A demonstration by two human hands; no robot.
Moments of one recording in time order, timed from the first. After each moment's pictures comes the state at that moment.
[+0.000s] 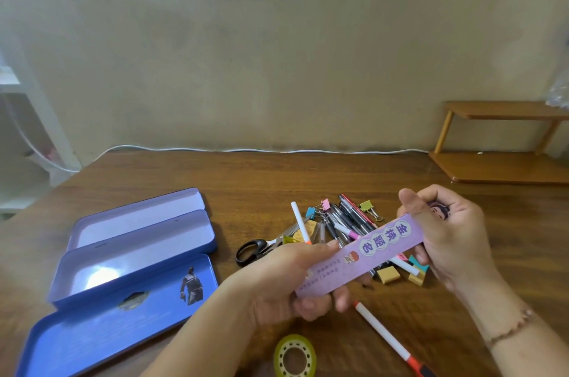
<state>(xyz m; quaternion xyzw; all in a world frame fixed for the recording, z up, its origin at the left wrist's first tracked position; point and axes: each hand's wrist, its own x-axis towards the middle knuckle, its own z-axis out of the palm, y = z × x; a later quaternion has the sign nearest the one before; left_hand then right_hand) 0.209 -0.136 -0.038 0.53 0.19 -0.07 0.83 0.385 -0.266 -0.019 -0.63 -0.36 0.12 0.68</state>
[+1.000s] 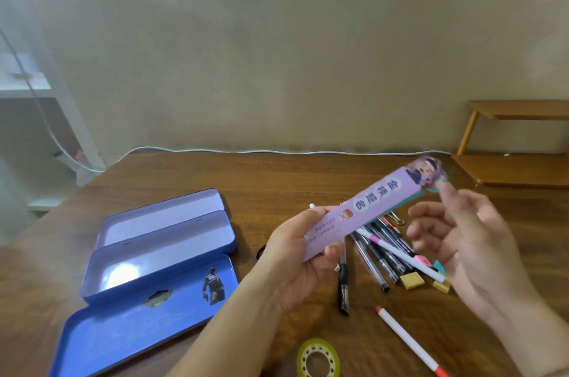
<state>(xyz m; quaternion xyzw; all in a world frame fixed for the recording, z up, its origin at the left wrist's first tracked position) 0.212 -0.132 -0.028 0.36 0.18 0.20 0.90 0.367 -0.267 -0.011 -0.50 -0.27 0.27 0.78</state>
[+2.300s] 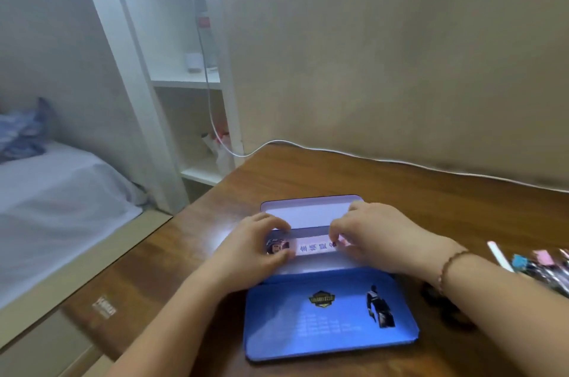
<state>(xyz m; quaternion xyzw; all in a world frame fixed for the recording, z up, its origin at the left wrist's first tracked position) -0.038 0.020 -0.063 0.84 0.44 0.25 0.20 0.205 -0.026 -0.023 -0.56 -0.83 -0.03 0.02</state>
